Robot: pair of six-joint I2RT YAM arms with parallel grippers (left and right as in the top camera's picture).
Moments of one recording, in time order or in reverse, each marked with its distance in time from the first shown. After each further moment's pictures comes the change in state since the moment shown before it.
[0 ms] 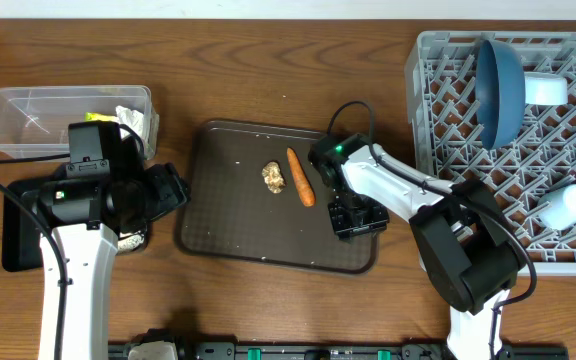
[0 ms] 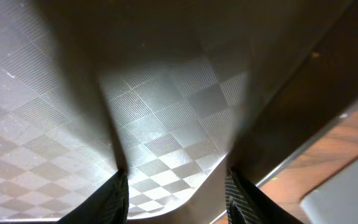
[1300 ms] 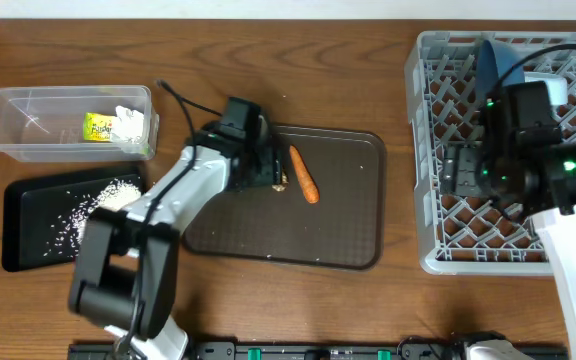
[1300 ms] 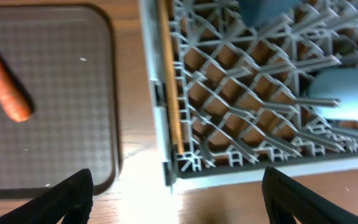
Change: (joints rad) left arm -0.461 0.595 0.000 0.564 -0.052 0.008; right arm -0.475 -0.718 0.130 -0.185 0.090 -0.182
